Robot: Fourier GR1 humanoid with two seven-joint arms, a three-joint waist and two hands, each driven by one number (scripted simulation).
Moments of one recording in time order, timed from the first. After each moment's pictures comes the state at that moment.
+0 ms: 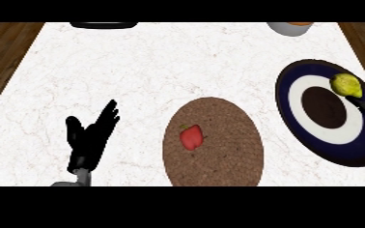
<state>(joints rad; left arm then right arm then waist) 0.01 0.11 -0.09 -1.43 0.11 0.04 0.22 -0.53 -0.60 -0.54 -0.34 -0.14 -0.01 -0.80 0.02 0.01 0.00</state>
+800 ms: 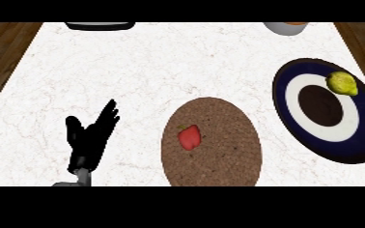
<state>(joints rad) 0.02 0.09 -0.08 -1.44 0.10 0.05 0.23 -0.23 -0.71 -0.50 -0.30 -0.12 0.34 -0.93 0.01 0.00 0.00</state>
